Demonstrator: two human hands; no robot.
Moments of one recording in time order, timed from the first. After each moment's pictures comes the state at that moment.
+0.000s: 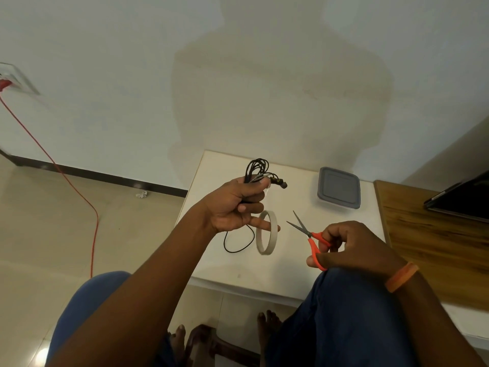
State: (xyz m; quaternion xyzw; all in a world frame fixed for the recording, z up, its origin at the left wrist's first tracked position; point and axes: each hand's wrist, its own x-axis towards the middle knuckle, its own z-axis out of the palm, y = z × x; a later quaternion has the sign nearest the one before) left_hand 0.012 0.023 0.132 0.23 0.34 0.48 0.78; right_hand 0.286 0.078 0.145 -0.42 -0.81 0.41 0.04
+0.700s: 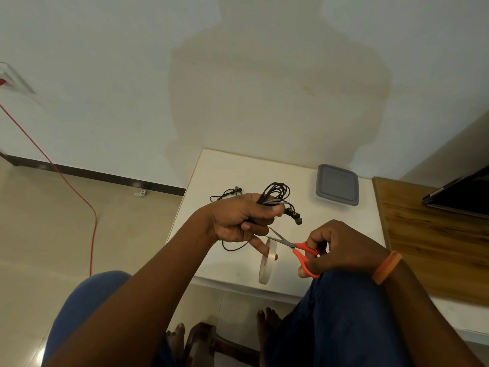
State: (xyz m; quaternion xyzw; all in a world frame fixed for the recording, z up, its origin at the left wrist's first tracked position) left_hand 0.023 0.019 0.128 0.31 0.32 0.32 0.84; right_hand 0.270 0.078 0.145 -0.35 -0.83 0.44 -0.06
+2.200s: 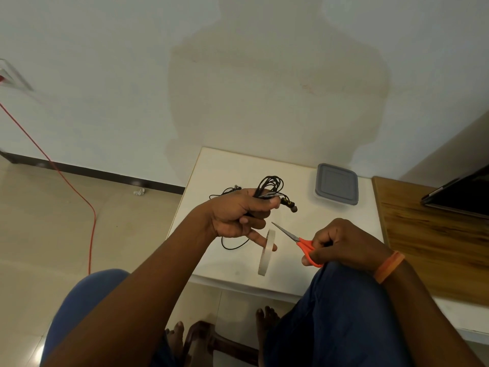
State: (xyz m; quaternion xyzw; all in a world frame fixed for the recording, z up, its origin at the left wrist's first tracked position) left_hand 0.023 0.020 0.129 0.27 0.37 0.35 0.82; right_hand 0.278 0.083 0.143 -0.38 -0.79 0.48 -0.05
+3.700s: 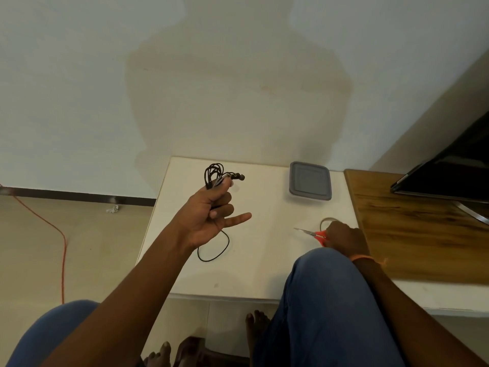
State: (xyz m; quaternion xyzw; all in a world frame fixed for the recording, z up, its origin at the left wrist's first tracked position) left_hand 0.033 0.035 0.109 0.13 0.36 0.57 0.72; right_hand 0.351 0.146 0.028 -0.61 -0.77 0.10 -0.16
